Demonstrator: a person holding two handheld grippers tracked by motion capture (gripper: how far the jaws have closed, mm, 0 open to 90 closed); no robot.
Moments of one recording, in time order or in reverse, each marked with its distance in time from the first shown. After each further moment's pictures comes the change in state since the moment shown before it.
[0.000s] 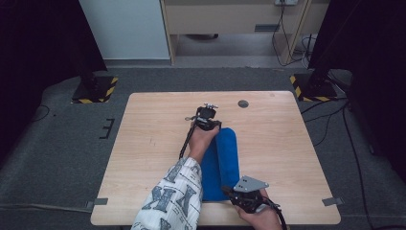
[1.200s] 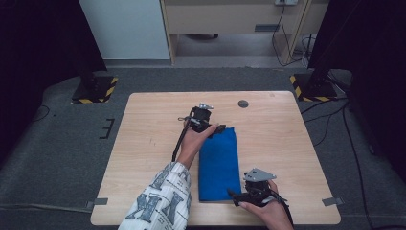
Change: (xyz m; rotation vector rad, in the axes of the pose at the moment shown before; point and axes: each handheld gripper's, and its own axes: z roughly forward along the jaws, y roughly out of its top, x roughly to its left) left arm 0.009 -0.011 -0.034 -0.068 -0.079 0.069; right arm -0.035 -0.010 0.000 0.071 -0.132 0.111
